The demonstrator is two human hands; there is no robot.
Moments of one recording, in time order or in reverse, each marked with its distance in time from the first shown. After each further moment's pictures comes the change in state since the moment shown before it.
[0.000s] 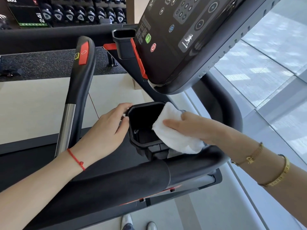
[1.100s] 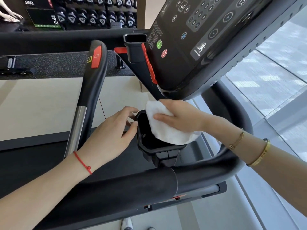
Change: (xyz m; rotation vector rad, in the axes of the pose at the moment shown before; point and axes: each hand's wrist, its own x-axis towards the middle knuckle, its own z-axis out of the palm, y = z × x) left_hand -0.004 0.003 -0.006 0.042 0.046 -0.030; right_hand 0.036 -0.032 -0.009 -0.377 0.104 -0.748
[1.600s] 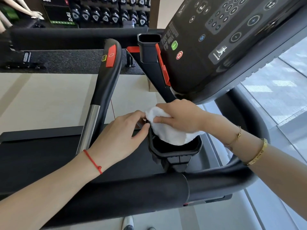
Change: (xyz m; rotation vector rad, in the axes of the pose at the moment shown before) left_hand -0.001 0.000 -0.008 0.039 0.041 -0.016; right_hand 0.034 -0.017 0.005 -0.294 -0.057 -0.106
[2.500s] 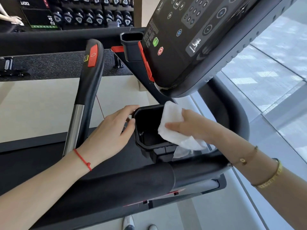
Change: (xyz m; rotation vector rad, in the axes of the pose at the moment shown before) left_hand 0.002 -0.004 0.012 -0.048 -0.049 0.057; right_hand -0.069 0.007 0.016 0.630 -0.072 0.713
